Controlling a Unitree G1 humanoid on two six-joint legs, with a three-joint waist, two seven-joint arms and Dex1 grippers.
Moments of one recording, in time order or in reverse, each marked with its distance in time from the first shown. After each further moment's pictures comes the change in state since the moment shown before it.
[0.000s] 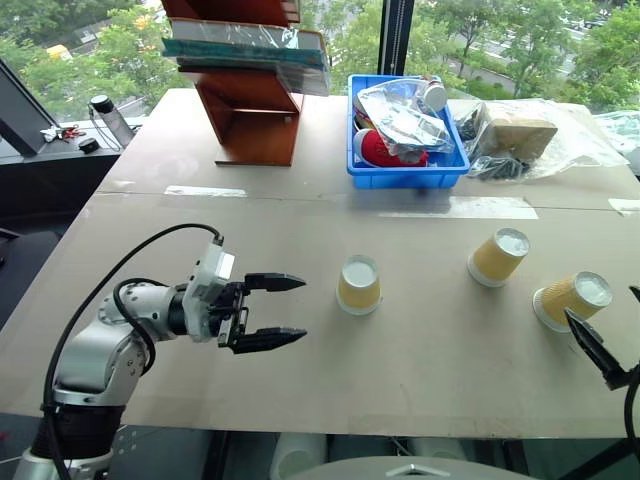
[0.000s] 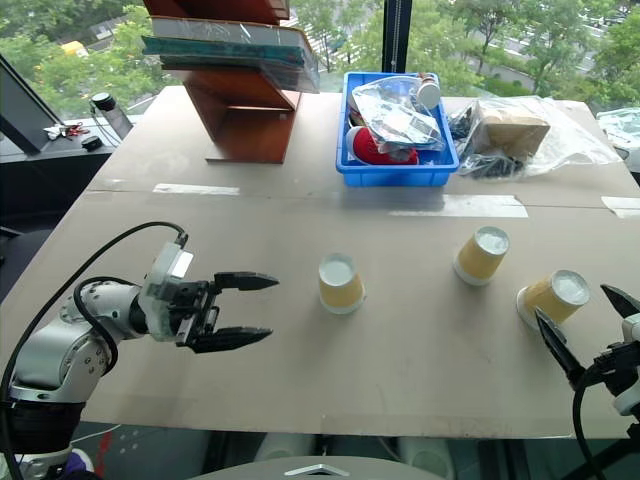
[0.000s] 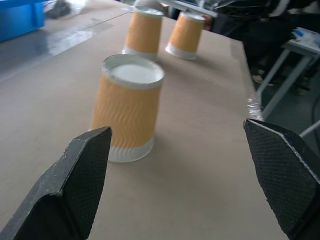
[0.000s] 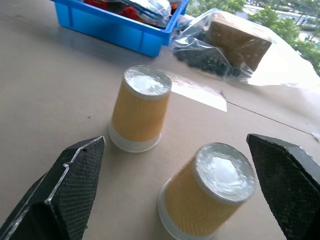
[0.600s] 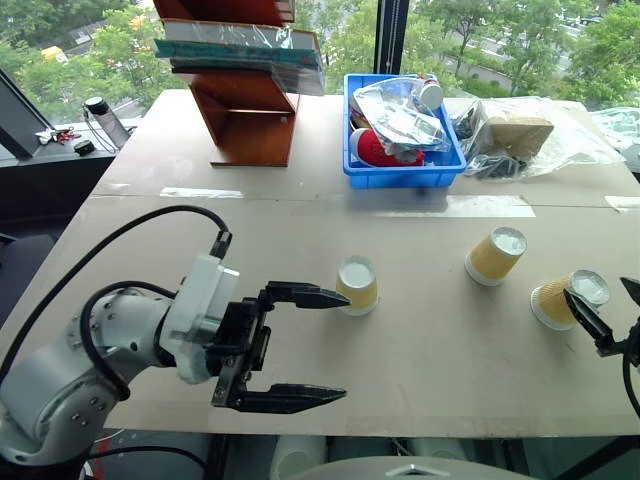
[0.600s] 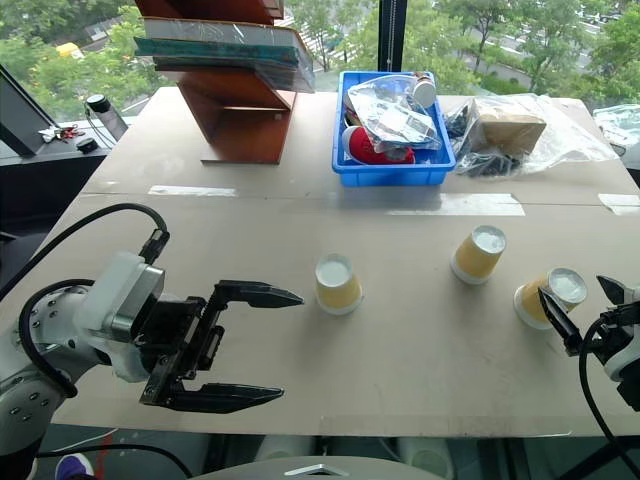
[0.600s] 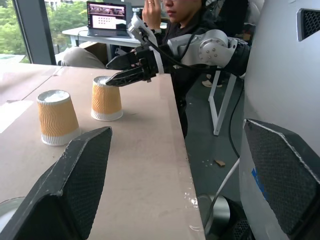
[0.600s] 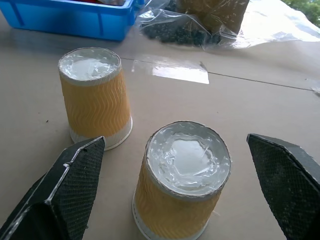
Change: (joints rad) left arm 0.080 0.077 0.183 -0.536 -0.376 0.203 0.335; right arm -0.258 -0.038 0.064 0.178 0.070 0.186 -0.074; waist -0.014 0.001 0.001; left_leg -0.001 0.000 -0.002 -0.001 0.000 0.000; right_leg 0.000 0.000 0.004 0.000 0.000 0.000
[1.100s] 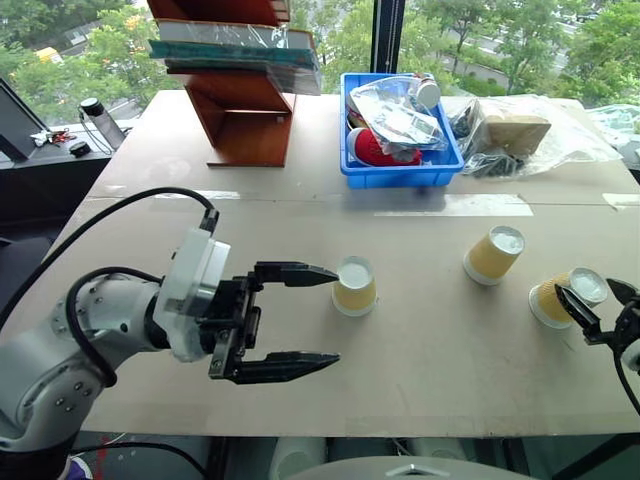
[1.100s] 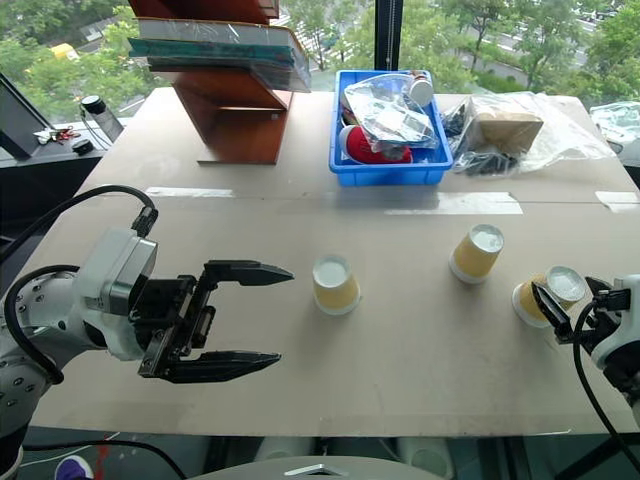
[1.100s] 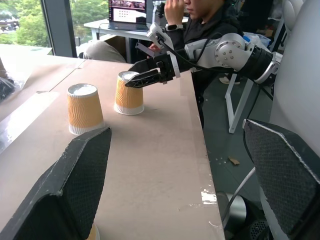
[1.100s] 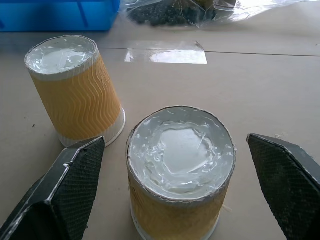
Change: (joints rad) left arm -0.056 0.046 0.006 0.078 -0.010 0.012 0.023; right arm -0.096 0.002 0.048 0.077 0.033 0.081 -0.038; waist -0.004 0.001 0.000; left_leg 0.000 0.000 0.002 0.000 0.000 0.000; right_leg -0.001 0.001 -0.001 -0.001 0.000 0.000
